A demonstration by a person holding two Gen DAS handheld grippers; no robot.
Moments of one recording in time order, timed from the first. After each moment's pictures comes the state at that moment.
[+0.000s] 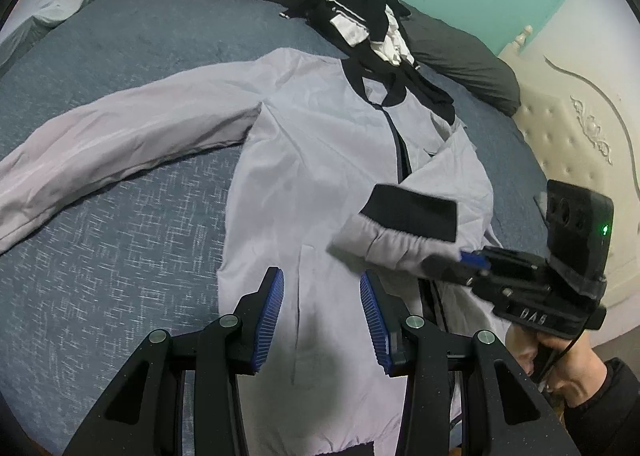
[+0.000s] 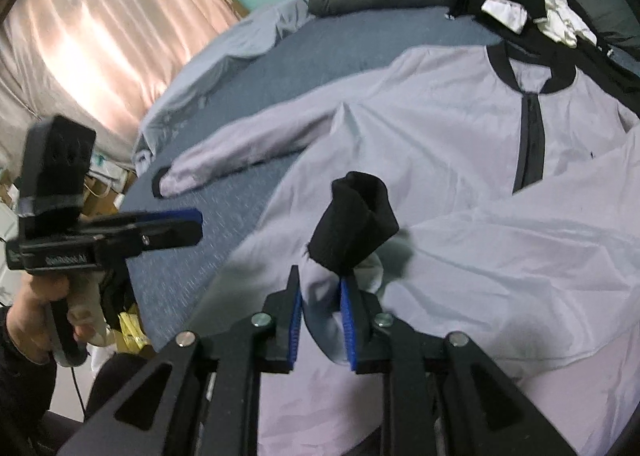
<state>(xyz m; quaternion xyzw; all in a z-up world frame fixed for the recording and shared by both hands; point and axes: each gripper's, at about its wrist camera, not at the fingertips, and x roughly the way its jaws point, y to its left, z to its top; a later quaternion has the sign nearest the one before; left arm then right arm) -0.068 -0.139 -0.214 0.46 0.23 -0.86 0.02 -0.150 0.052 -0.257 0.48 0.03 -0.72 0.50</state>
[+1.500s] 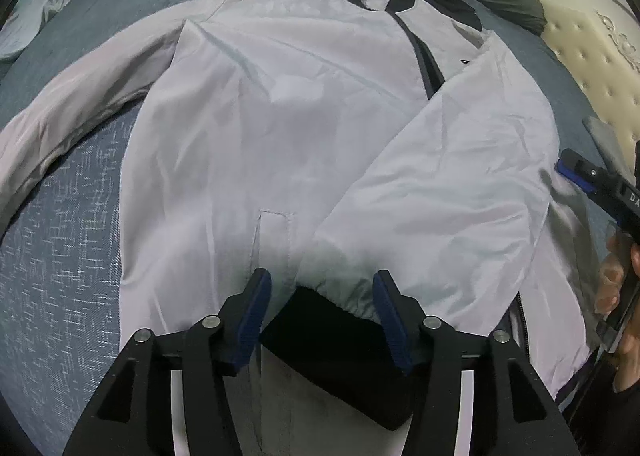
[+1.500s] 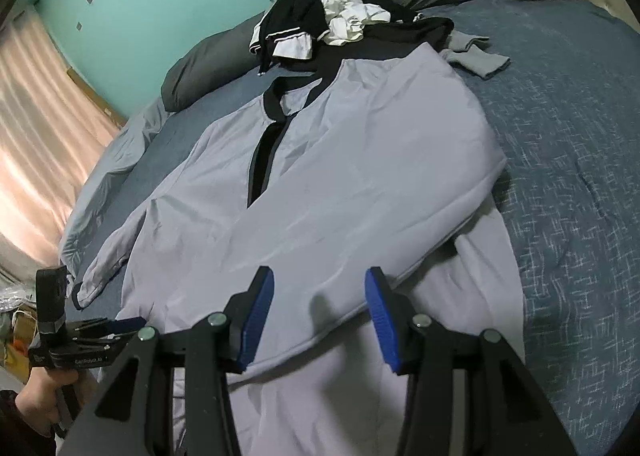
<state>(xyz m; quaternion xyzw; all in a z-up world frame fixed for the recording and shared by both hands) -0.130 -0.080 -0.303 0.56 0.13 -0.82 0.03 -0.237 0.229 -0.307 0.45 -0.11 -0.83 0.30</state>
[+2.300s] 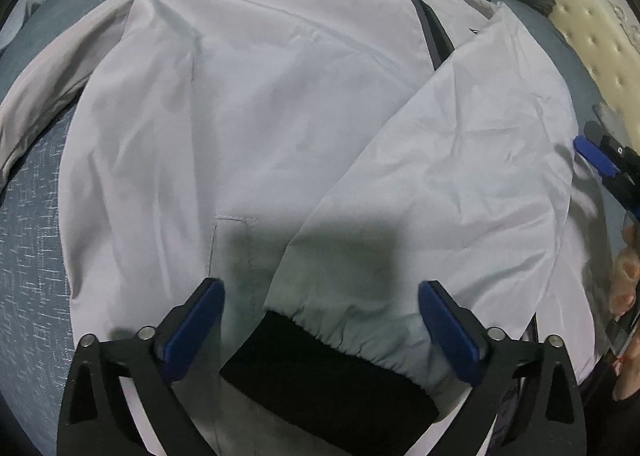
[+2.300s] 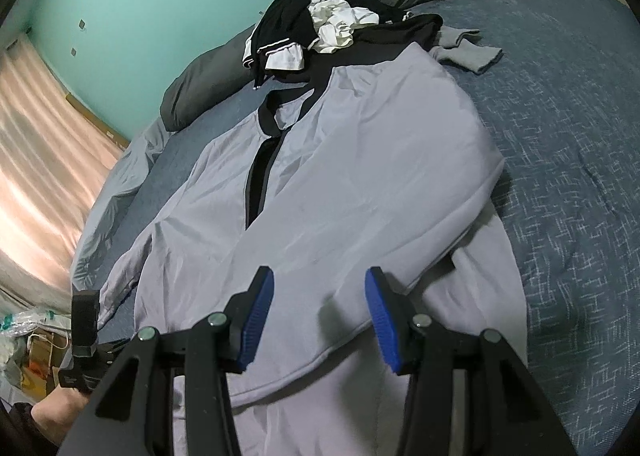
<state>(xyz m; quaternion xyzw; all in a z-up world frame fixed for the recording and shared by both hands) -0.151 -0.070 -0.326 0.60 0.13 -0.79 0.03 -0.250 0.237 -0.309 0.45 -0.15 -0.83 0.30</state>
